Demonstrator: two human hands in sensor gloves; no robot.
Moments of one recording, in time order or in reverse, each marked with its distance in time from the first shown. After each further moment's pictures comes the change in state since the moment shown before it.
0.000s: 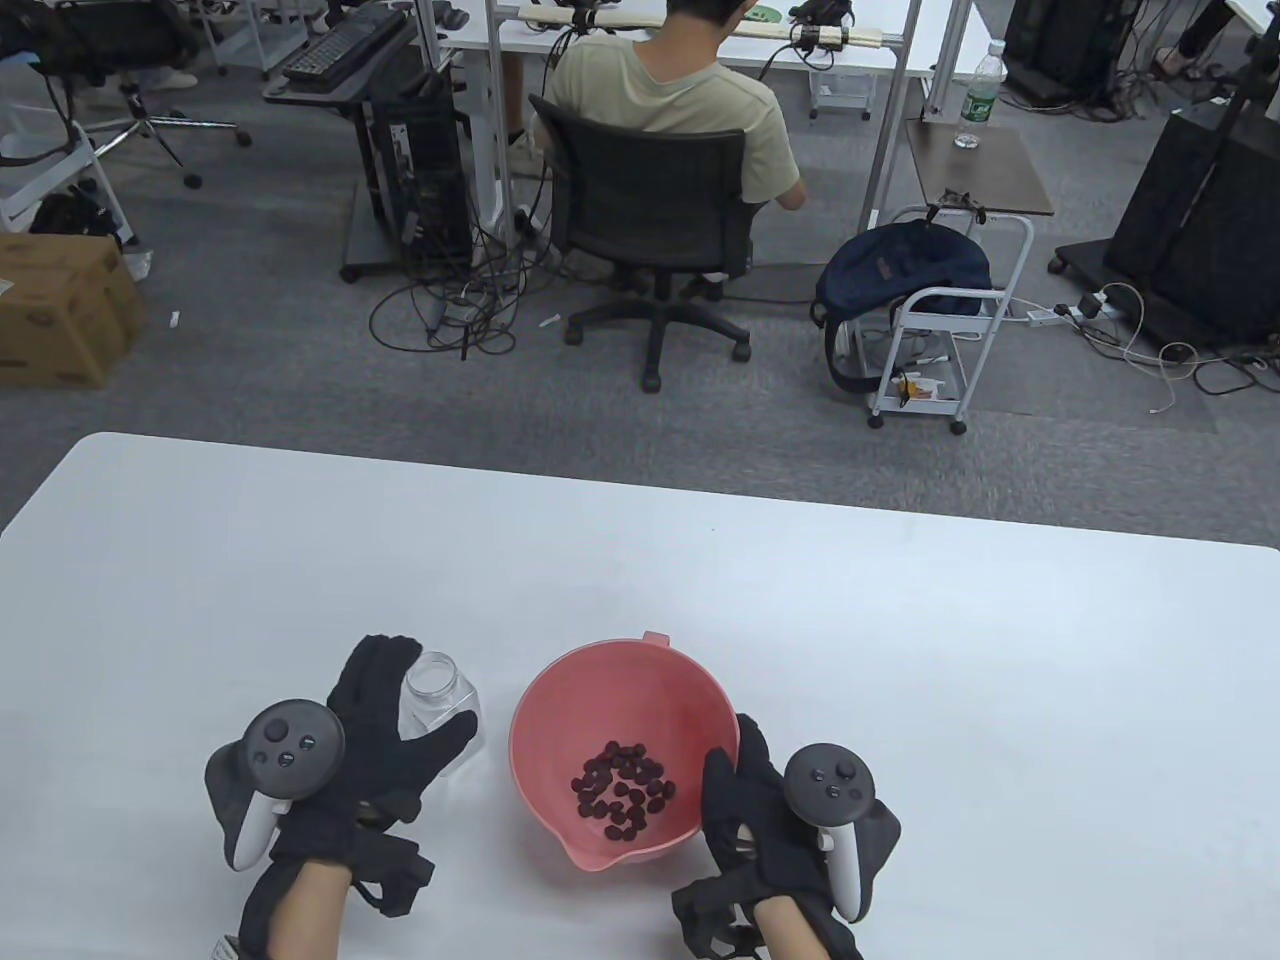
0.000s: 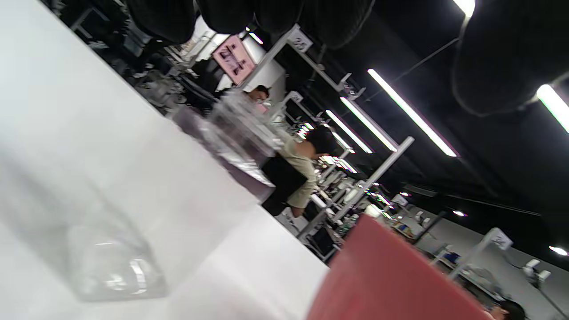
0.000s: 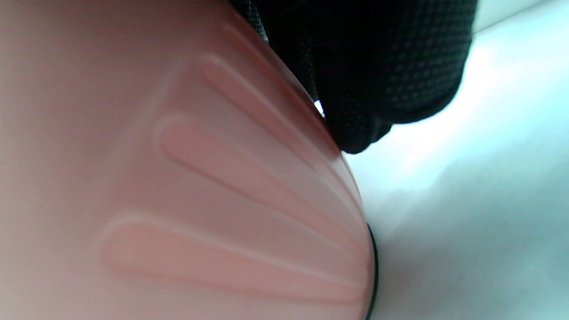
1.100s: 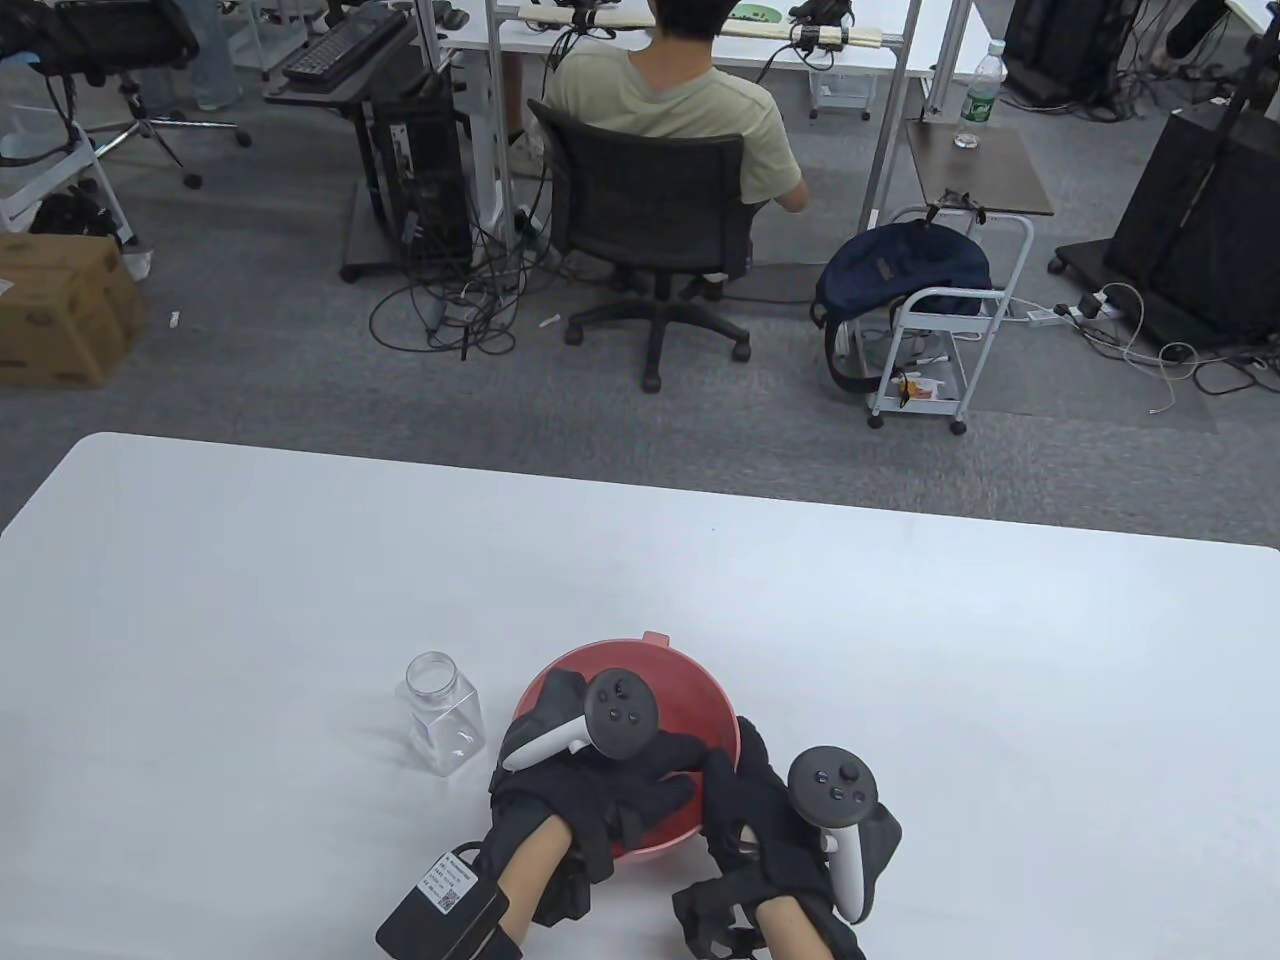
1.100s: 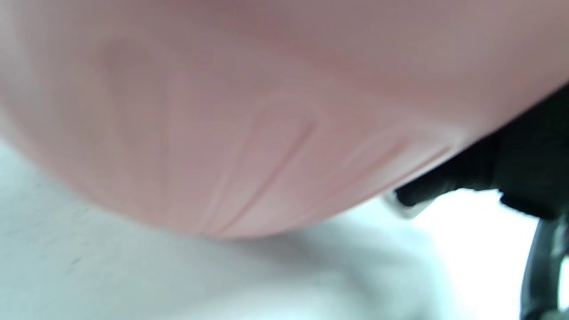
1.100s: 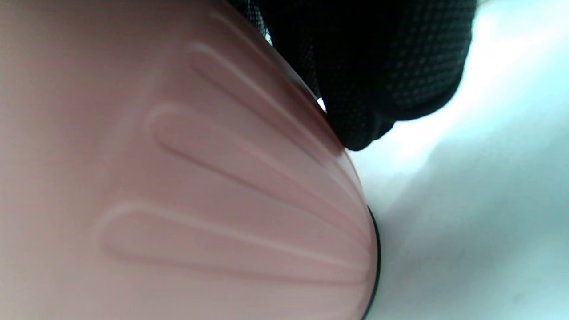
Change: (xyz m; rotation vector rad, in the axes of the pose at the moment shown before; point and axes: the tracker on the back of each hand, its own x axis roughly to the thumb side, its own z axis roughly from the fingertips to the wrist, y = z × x) left_hand 0.103 -0.162 -0.048 -0.806 -0.120 -0.392; right_hand -0.003 0.003 0.000 0.040 0.008 -0.049
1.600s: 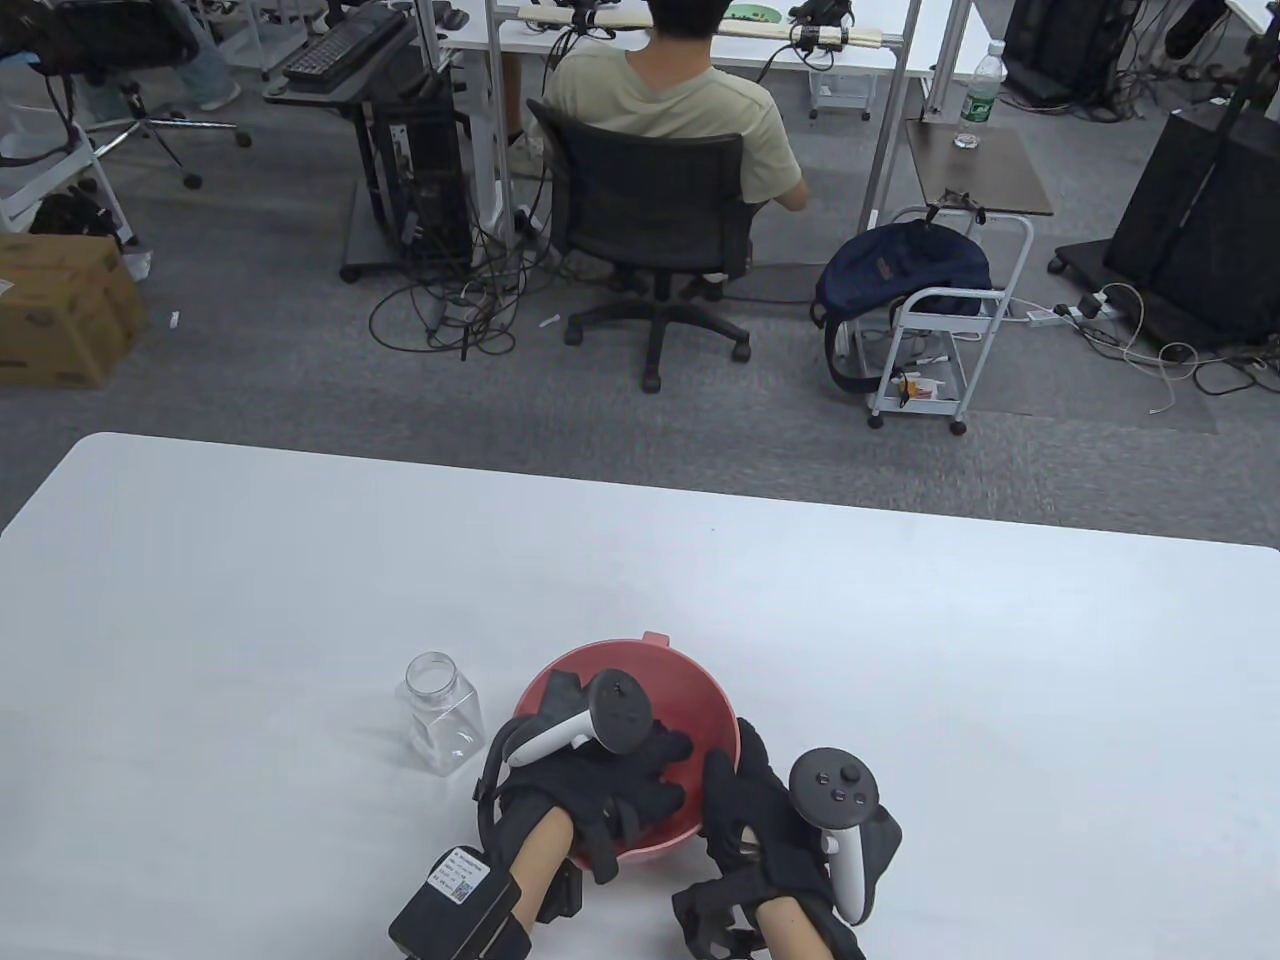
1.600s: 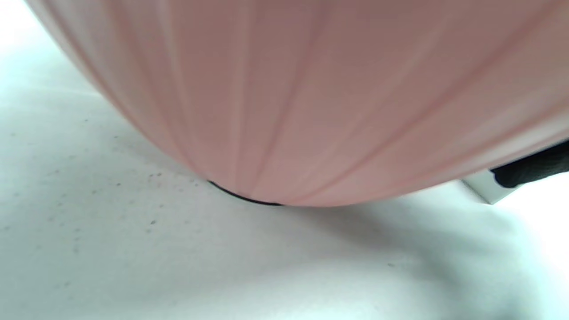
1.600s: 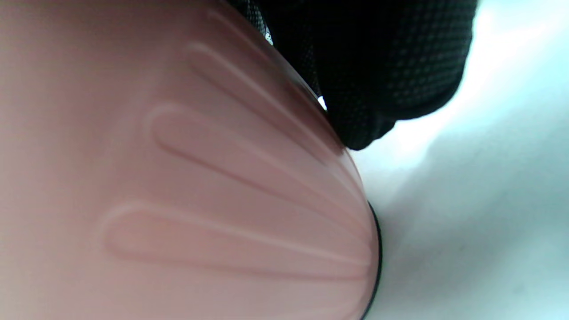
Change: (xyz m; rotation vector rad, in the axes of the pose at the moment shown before) left_hand -0.018 -0.010 -0.015 -0.045 0.159 0.019; right_hand -0.001 0.000 0.000 0.008 0.004 -0.018
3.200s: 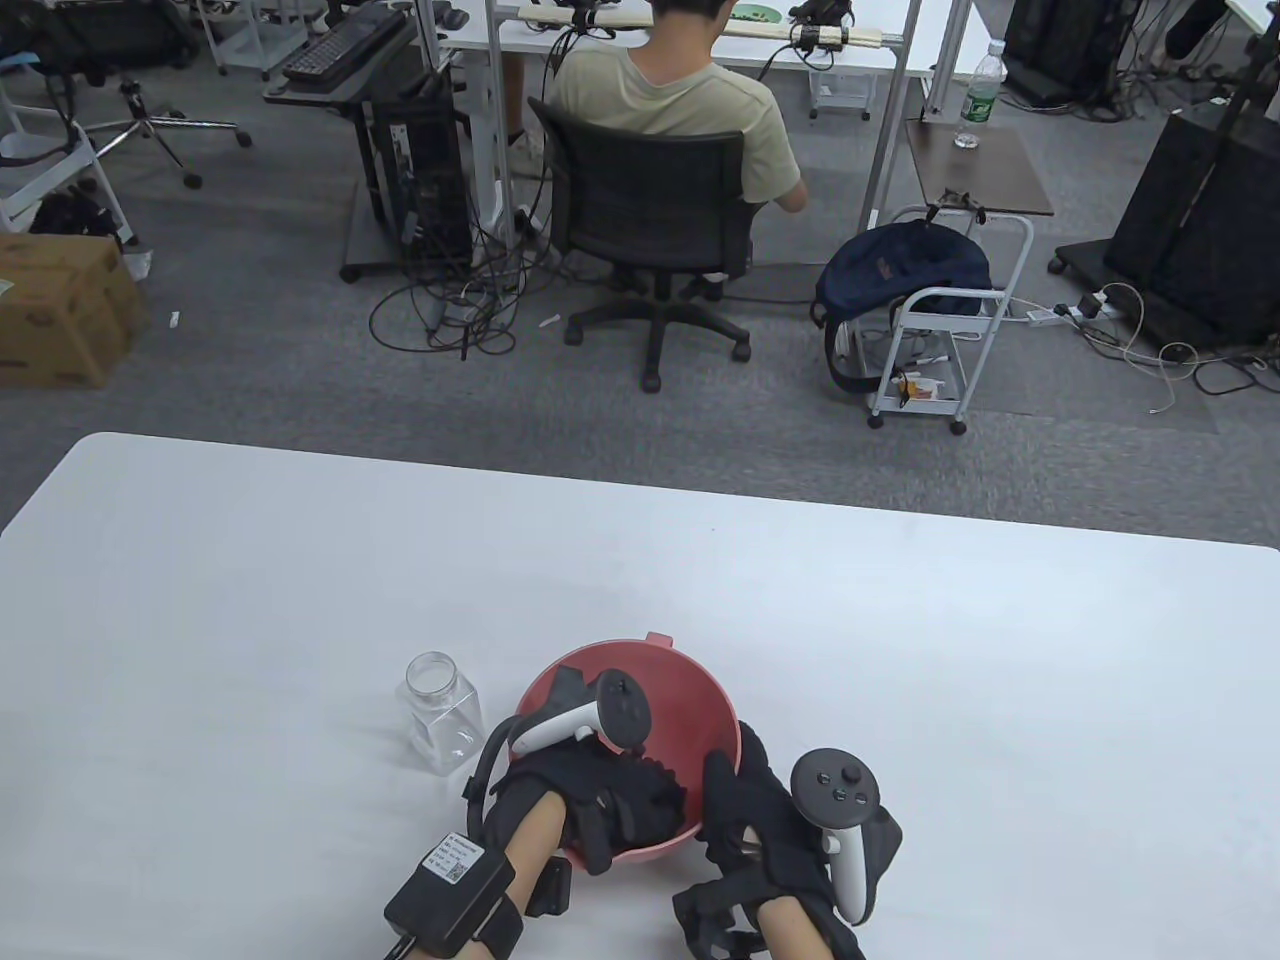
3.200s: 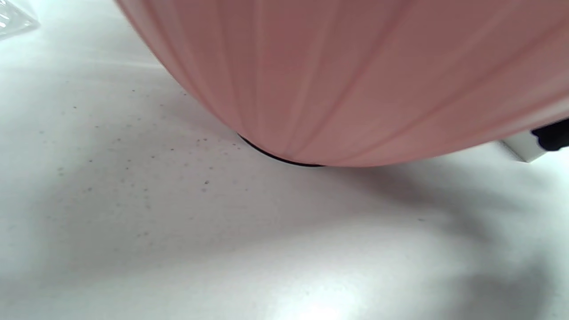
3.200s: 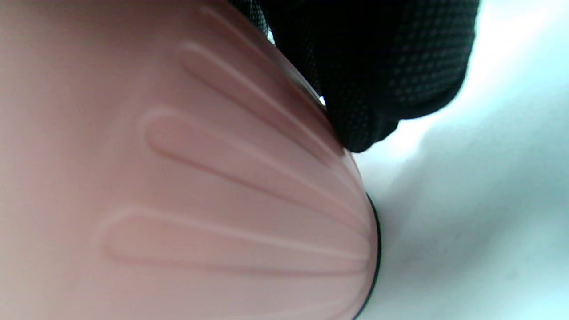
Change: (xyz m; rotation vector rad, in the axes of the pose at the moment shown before) left_hand -0.004 -0.004 -0.005 -0.145 0.060 -0.045; right_hand -0.003 -0.001 0.000 0.023 0.013 -0.016
